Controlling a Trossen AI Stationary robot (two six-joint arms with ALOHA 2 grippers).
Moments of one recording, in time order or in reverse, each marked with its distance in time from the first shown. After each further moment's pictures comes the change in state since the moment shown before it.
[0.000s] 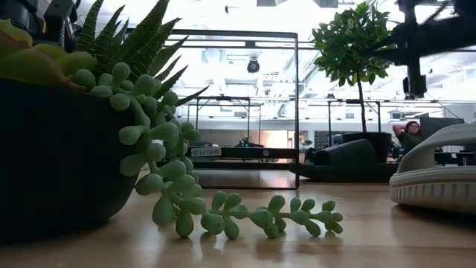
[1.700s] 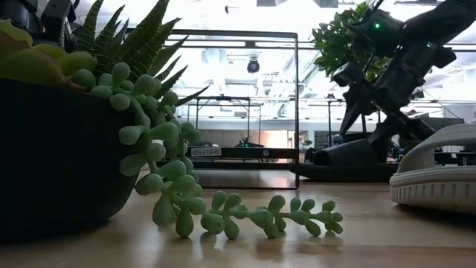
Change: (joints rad) left arm 0.000 0.000 0.000 -0.003 0.023 0.034; right arm -0.006 0.794 0.146 -0.099 -0.215 0.059
